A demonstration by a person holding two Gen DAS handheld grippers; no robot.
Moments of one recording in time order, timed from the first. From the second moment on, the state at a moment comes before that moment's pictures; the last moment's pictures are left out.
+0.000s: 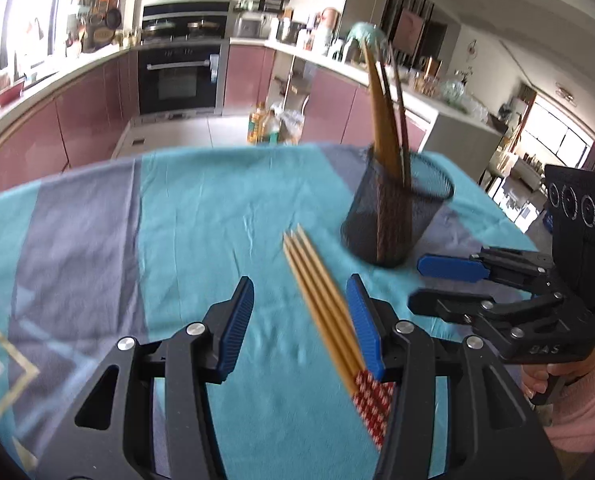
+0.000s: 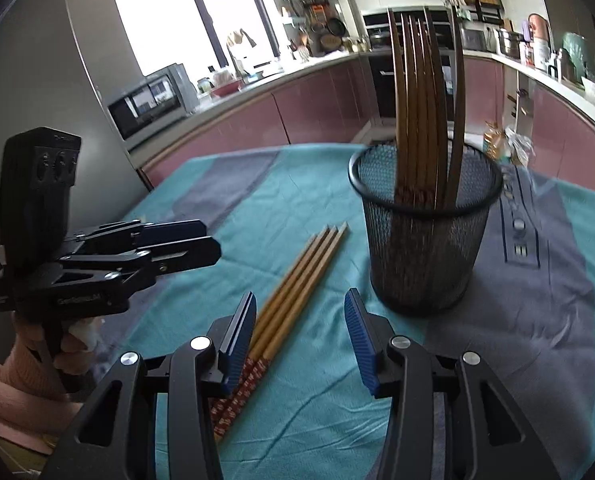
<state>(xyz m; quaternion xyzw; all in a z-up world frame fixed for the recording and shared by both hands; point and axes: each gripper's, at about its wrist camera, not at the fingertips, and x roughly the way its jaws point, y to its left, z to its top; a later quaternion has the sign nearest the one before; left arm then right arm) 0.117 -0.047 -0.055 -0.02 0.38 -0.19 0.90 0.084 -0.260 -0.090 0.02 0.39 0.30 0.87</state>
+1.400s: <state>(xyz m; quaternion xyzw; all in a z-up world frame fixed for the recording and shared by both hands) 0.111 -0.082 -0.110 0.05 0.44 -0.17 0.88 0.078 -0.246 -0.115 0.01 0.42 0.29 0.86</state>
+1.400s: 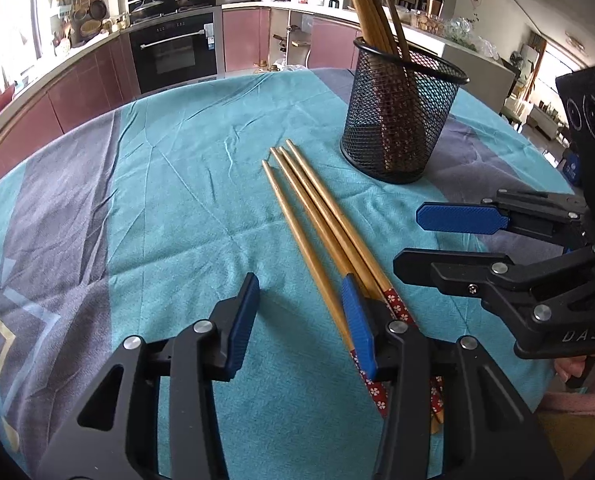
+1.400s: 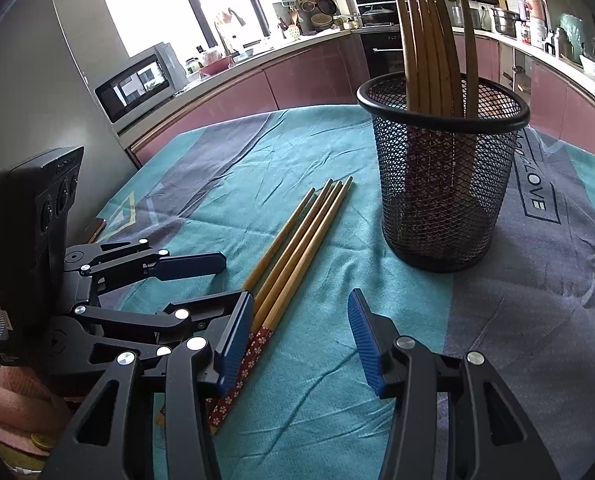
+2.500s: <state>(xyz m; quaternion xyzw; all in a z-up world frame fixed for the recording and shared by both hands) 0.132 -0.072 -0.110 0.02 0.45 -0.18 0.87 0.100 -0.219 -0.126 -0.04 0.43 0.24 0.87</state>
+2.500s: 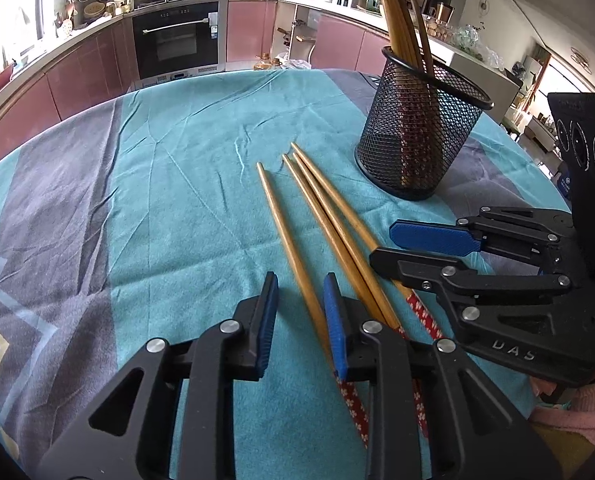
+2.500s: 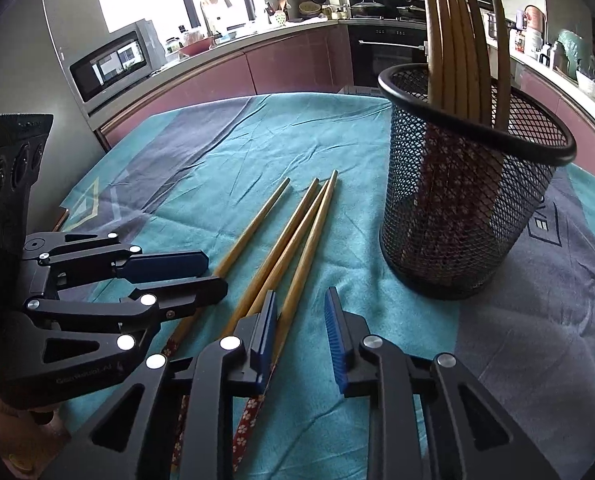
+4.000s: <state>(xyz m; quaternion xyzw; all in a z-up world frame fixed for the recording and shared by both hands) 0.125 -0.054 -0.079 -0.04 0.43 -0.19 0.88 0.093 -0.252 -0.099 0.07 0.40 0.29 0.87</state>
